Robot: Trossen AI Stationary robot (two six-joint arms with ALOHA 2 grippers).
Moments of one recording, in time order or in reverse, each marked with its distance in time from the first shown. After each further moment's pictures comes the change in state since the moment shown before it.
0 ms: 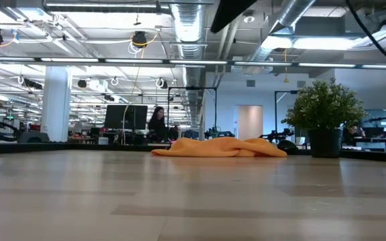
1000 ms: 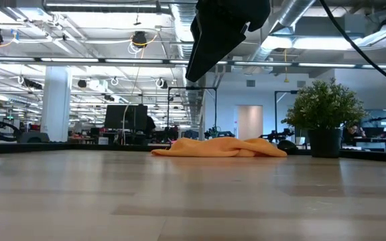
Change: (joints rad) left arm -0.121 -0.053 -0.188 0.283 0.175 -0.471; right arm 0.012 0.204 -0.002 0.142 -0.126 0.014
